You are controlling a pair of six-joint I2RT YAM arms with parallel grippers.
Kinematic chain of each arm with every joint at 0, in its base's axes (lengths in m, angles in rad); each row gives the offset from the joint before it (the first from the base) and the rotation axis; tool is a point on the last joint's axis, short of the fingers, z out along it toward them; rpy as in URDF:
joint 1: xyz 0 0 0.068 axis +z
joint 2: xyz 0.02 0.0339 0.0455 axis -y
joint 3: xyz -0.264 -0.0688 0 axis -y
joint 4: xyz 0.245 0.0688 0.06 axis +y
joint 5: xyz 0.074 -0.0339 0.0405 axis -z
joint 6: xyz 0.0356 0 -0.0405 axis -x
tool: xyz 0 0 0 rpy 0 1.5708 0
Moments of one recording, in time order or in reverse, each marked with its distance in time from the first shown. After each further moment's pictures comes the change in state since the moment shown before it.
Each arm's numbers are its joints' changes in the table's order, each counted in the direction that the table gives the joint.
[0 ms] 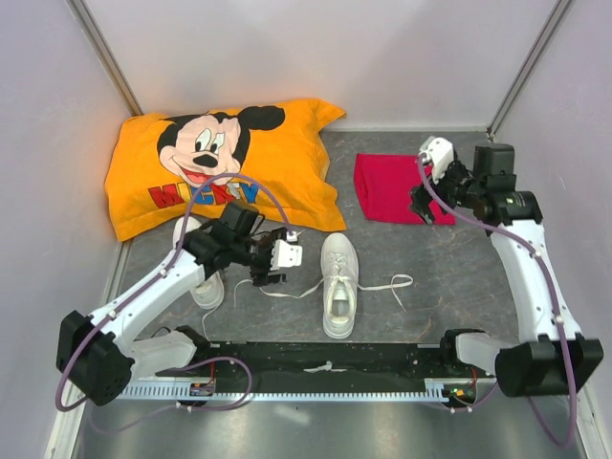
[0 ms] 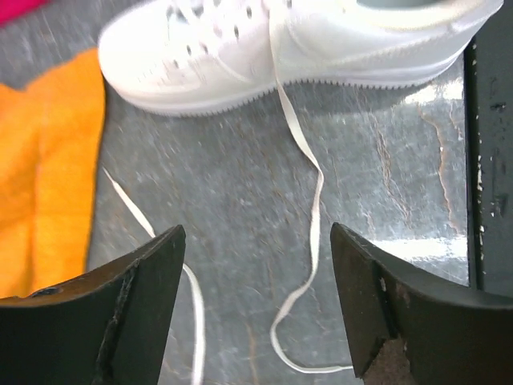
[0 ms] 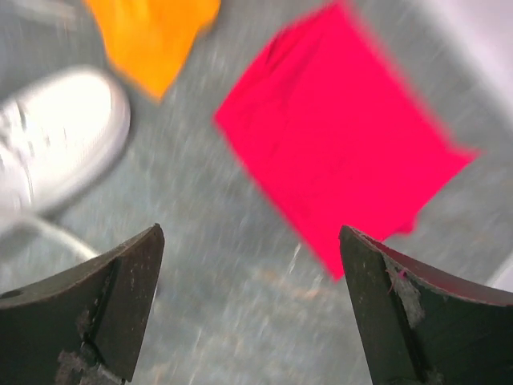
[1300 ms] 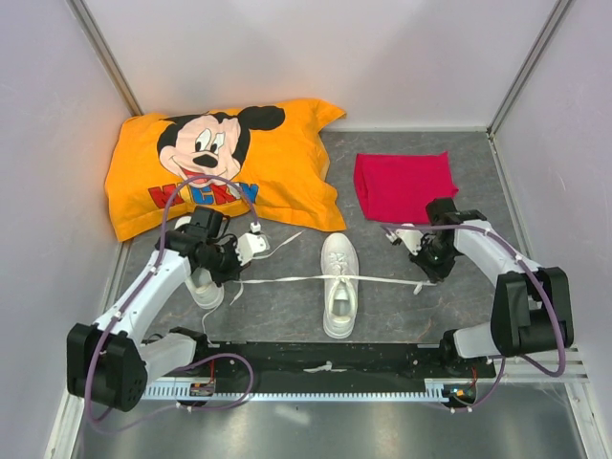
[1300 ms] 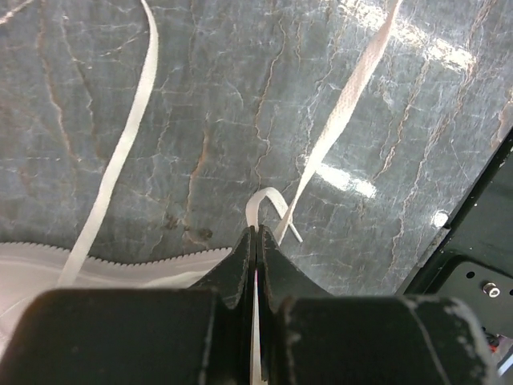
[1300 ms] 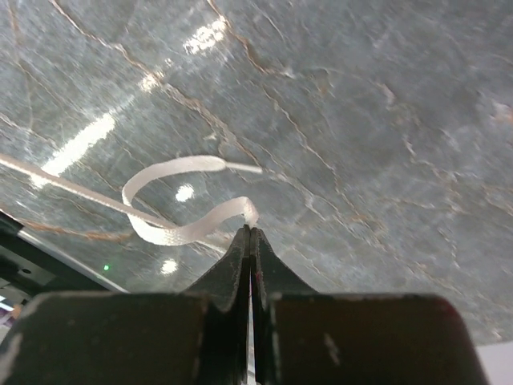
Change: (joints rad) left arm 0.327 0.015 -0.062 0.250 -0.212 0.097; right arm 0.086 -0.175 -0.399 0.165 0.370 0.169
